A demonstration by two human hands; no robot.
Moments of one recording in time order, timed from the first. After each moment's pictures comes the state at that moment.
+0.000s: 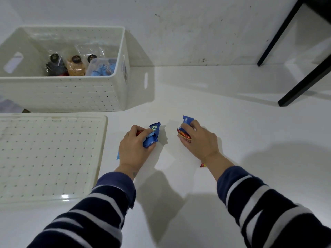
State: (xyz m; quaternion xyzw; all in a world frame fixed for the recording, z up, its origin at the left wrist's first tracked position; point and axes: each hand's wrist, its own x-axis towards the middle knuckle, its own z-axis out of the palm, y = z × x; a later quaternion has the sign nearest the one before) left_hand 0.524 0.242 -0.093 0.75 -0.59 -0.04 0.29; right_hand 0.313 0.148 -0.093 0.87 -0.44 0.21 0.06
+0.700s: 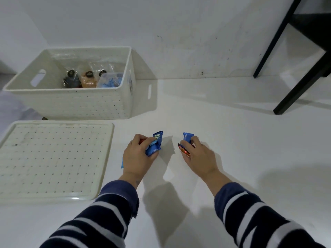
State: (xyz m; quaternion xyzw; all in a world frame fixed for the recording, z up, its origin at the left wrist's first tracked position) left_hand 0.502 0.265 -0.068 0.76 -0.58 -0.02 0.31; right_hand 0.298 0.187 -0.089 0.87 -0.44 0.21 -0.01
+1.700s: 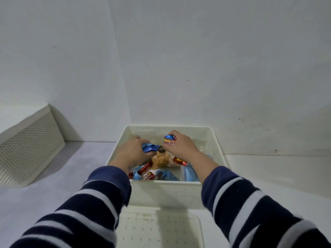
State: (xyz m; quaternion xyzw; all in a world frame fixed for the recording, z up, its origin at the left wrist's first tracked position) left_hand 0.900 0.145 0.107 0.80 -0.58 -0.08 0.16; right_hand 0.743 0.061 0.103 0.80 -0.45 0.21 -0.34
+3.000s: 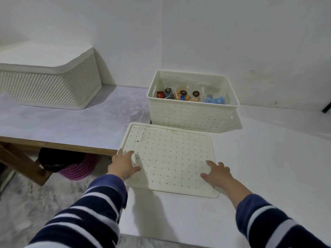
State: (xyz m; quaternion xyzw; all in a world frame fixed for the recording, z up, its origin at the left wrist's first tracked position) left_hand 0.903 0.479 -0.026 0.87 -0.43 -0.23 0.04; right_hand 0.610 0.353 -0.027 0.73 -0.61 -0.16 -0.27
